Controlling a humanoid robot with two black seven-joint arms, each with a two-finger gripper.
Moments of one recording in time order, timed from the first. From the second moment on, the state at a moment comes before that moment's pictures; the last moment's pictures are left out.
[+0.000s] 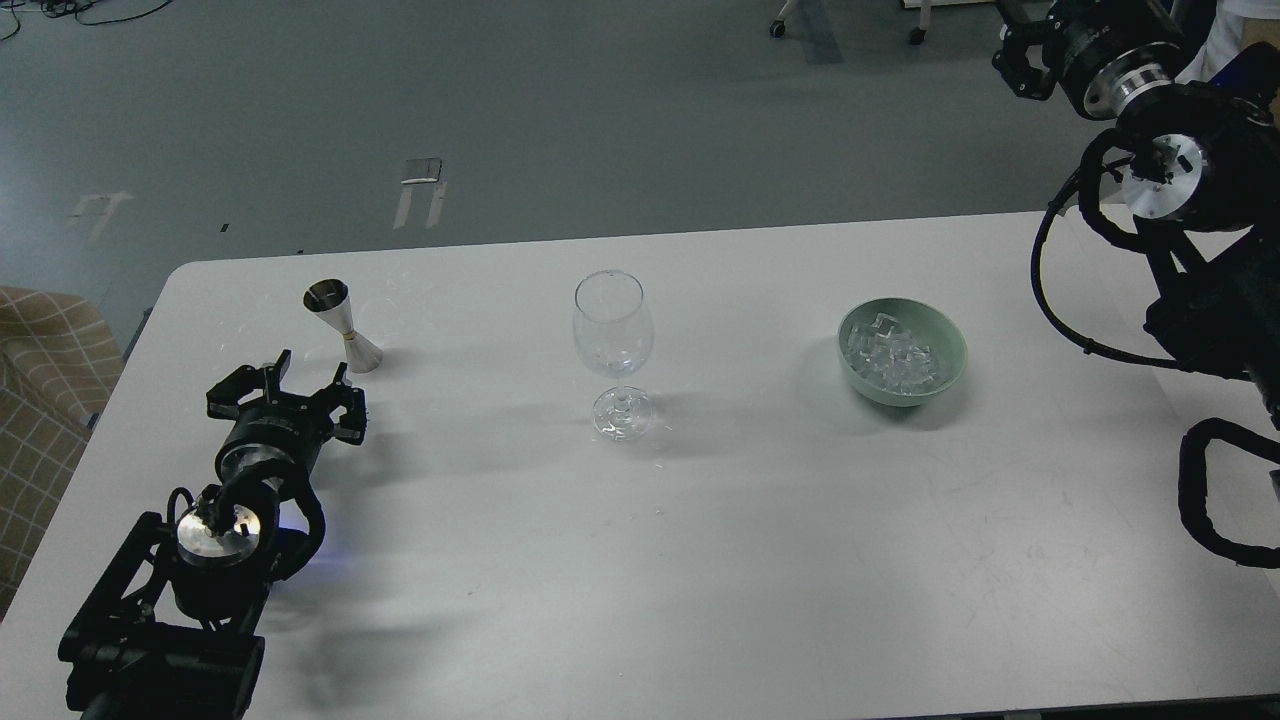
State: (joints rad) left arm -0.22 0.16 -1.46 -0.98 -0.07 -0.01 -0.06; right arm 0.99 -0.24 1.24 0.60 -0.60 0.15 0.07
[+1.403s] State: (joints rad) left arm -0.43 0.13 -1.47 -0.76 -0.08 -0.03 0.01; right arm 0.98 -0.25 1.23 0.60 -0.60 0.15 0.06
